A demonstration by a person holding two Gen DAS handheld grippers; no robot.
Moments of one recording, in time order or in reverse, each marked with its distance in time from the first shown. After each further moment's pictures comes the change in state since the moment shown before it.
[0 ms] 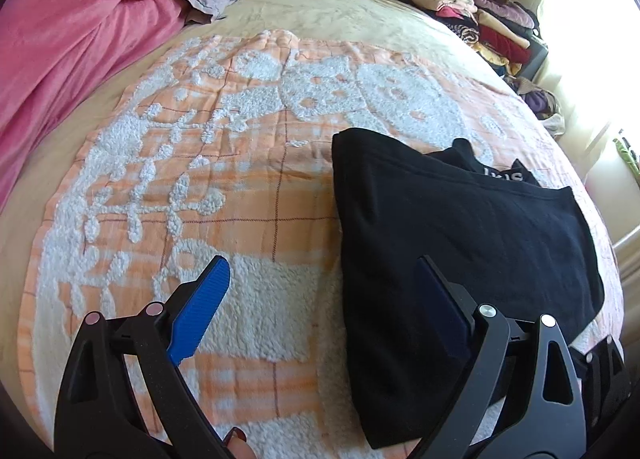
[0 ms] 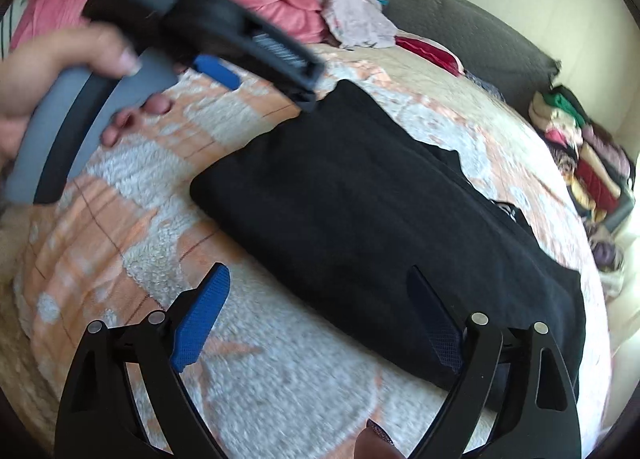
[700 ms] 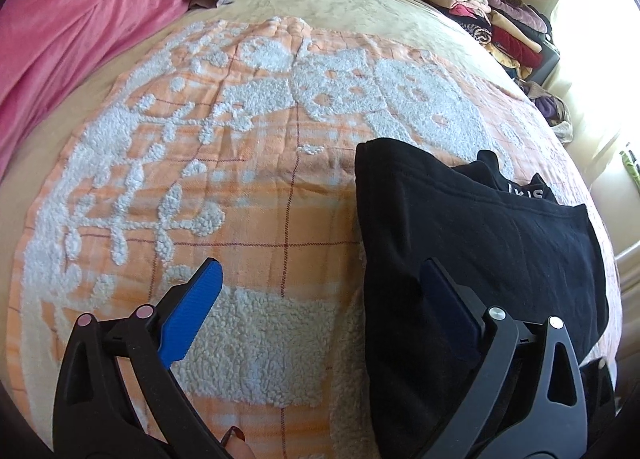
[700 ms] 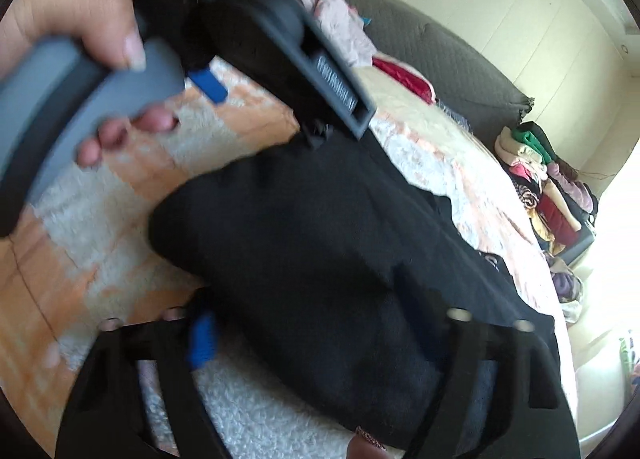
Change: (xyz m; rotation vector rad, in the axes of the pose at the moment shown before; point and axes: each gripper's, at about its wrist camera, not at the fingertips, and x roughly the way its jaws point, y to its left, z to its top) left arm 0.030 0.013 0.018 -0.048 0.037 -0.018; right arm 0.035 0.011 0.028 -0.040 -0.100 -0.154
